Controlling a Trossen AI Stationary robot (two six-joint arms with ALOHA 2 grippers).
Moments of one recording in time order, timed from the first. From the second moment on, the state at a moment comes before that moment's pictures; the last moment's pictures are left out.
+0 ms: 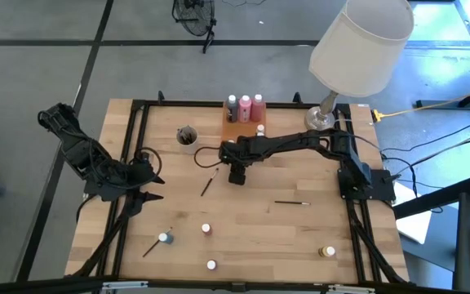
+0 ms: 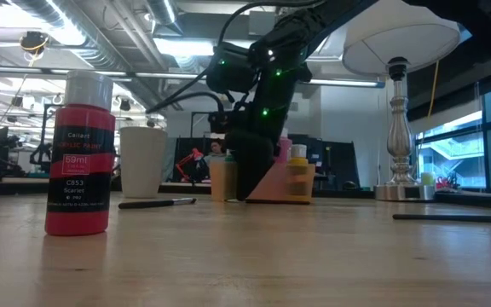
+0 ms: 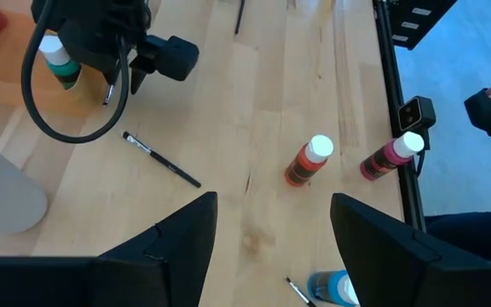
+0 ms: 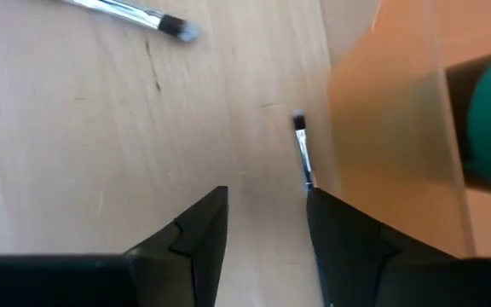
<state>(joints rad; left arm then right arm) -0.73 0.90 1.12 -1.09 -0.47 -0.75 -0.09 2.21 1.58 -0.65 0.12 0.07</state>
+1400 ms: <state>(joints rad) -0.73 0.90 1.12 -1.09 -0.49 -0.74 -0.09 2.21 1.58 -0.62 0.12 0.03</state>
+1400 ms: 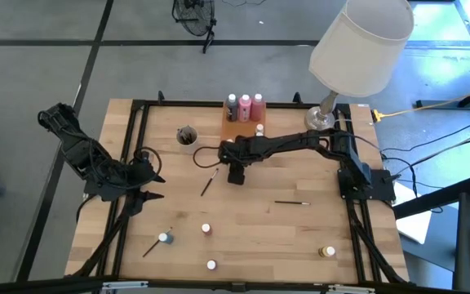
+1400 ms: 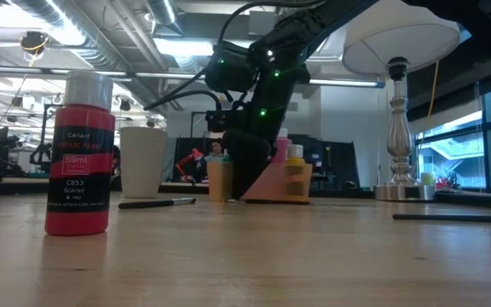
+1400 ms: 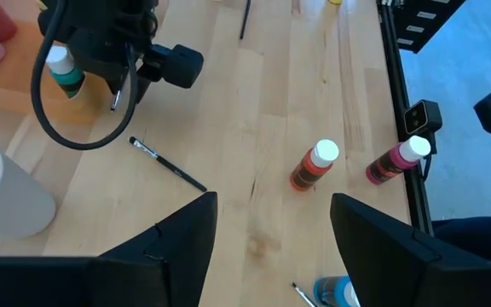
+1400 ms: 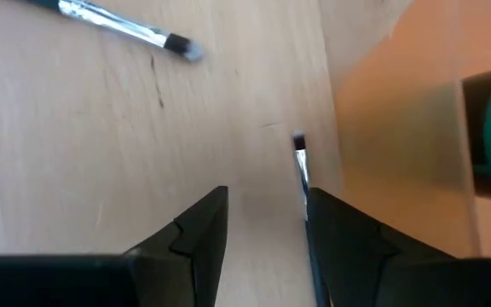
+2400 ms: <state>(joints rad) -0.73 0.90 1.11 -1.09 -0.50 -0.72 -0.05 2.22 1.58 -0.56 0.14 -0.03</state>
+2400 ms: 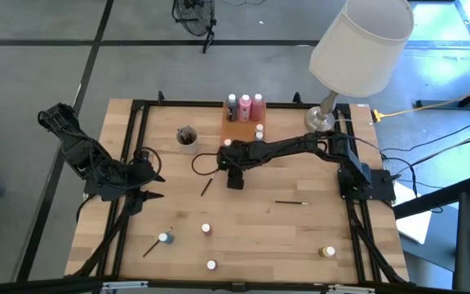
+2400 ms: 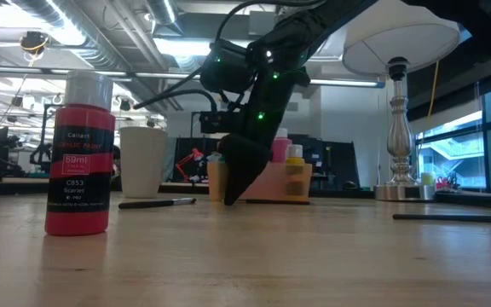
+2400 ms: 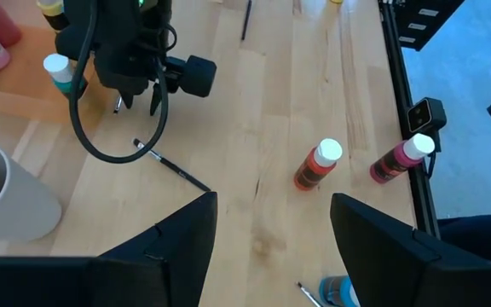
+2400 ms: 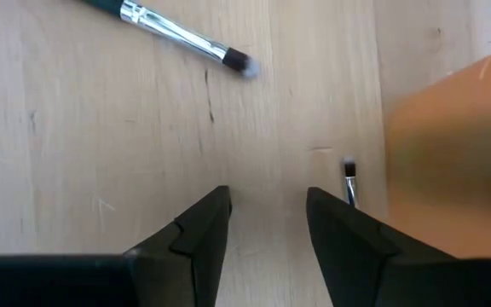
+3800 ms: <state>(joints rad) -0.73 0.89 1.11 -1.10 -0.48 -0.72 -0.07 2.26 1.68 -0.64 0.24 -0.05</state>
